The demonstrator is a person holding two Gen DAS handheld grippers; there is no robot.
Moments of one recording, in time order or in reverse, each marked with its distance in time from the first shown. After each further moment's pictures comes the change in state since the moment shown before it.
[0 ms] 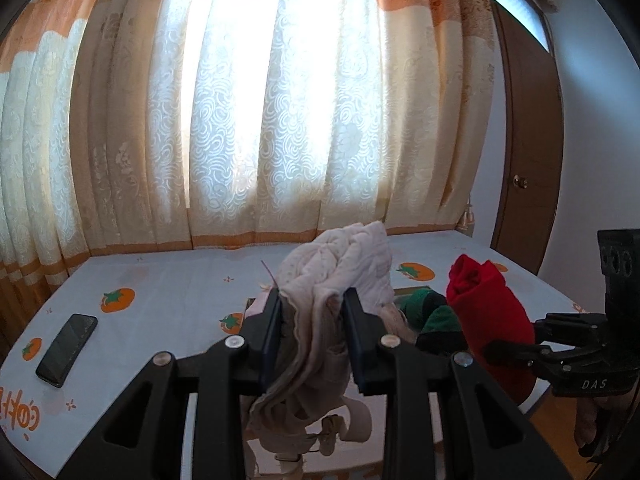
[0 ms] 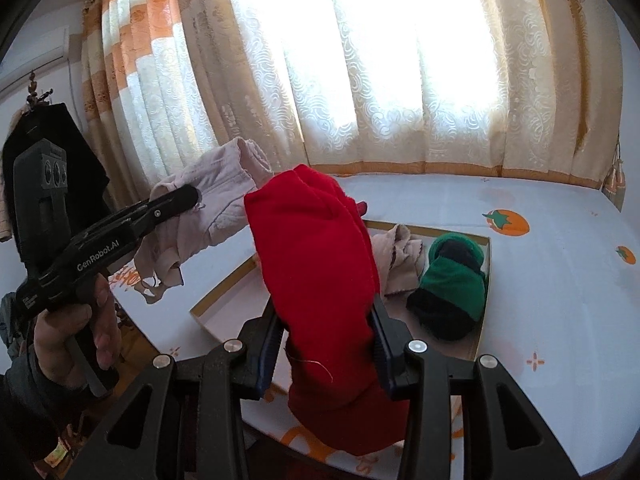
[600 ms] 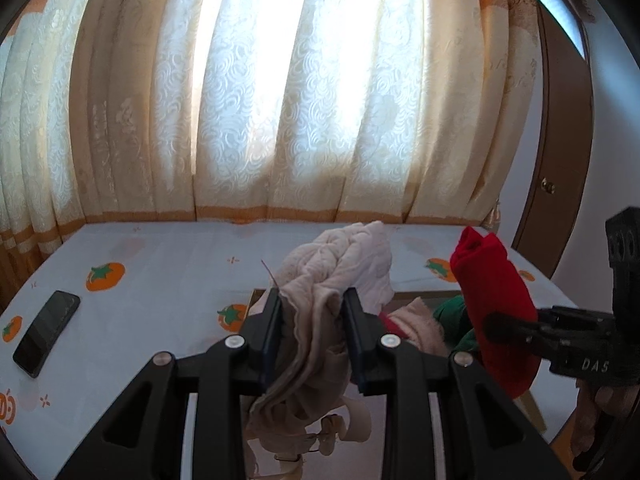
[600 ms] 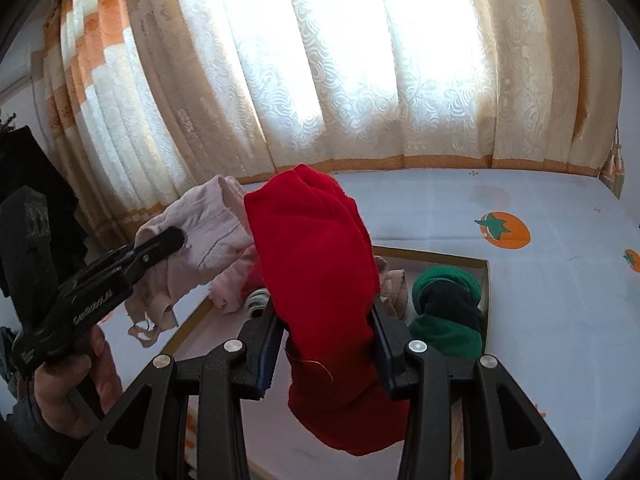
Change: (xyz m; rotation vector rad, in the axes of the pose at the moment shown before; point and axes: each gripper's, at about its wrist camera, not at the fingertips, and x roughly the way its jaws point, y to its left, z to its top) left arm 0.070 0.023 0.001 -0.090 0.095 0.042; right arm 0.064 -0.031 0.048 0.083 0.061 -0.070
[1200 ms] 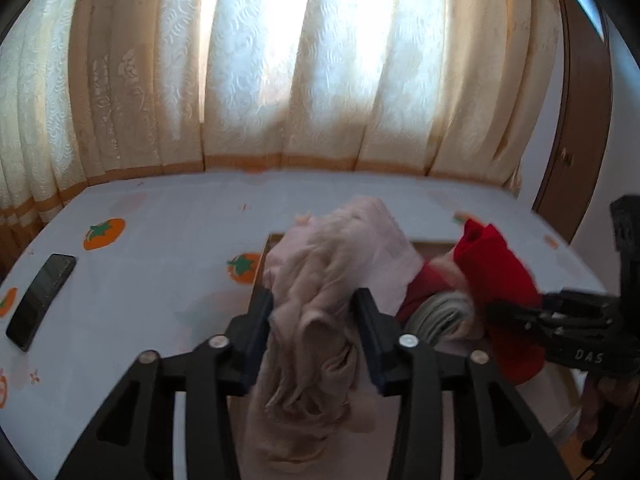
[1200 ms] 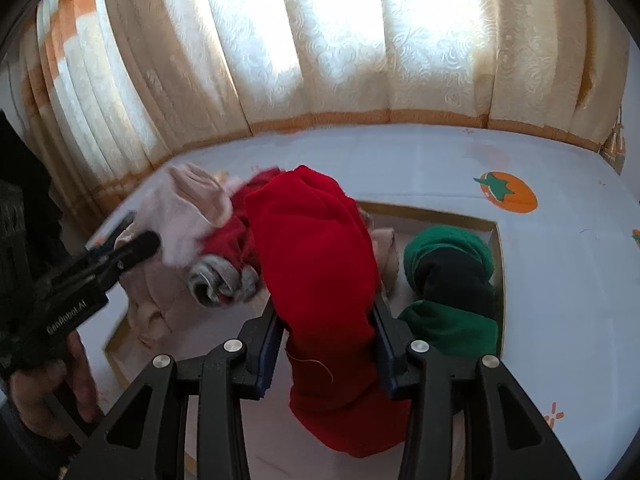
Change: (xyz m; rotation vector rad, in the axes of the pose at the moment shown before) left arm 0.034 0.009 -0.028 0.008 0.159 0.046; right arm 0.052 -0.010 -0.017 -0.015 0.141 -0.082
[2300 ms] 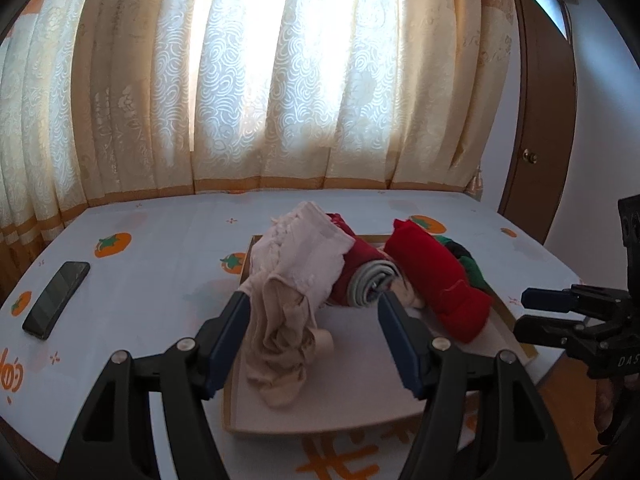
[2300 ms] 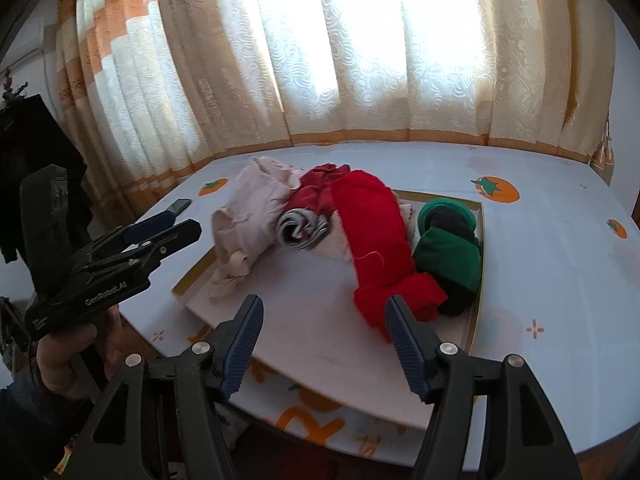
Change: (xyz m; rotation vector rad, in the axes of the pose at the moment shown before) left arm -0.083 -0.007 -0.033 0.047 -0.112 -0.084; right arm -0.100 0.031 -0.063 -0.040 -0.101 0.080
